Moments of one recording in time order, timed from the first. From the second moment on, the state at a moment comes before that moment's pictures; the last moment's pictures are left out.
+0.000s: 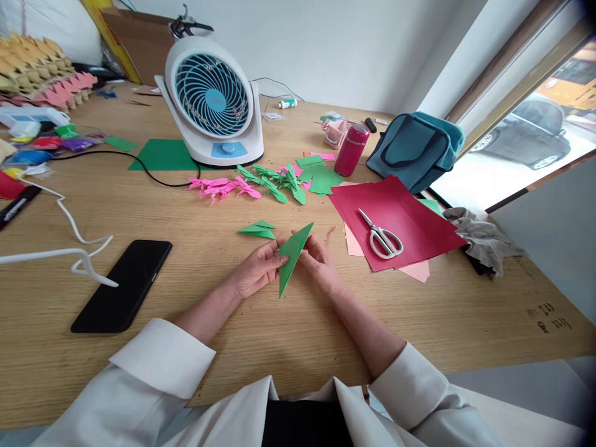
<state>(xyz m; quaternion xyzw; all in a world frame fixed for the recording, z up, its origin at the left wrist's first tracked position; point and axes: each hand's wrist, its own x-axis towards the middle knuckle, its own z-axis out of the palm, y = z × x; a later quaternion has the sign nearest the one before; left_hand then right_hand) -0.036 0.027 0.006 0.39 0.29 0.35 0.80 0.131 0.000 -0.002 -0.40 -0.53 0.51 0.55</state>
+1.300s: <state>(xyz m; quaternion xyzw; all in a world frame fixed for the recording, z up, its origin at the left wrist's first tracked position) -0.033 0.026 0.003 0.58 0.42 0.43 0.55 0.129 0.003 -0.009 -0.48 -0.49 0.50 0.53</state>
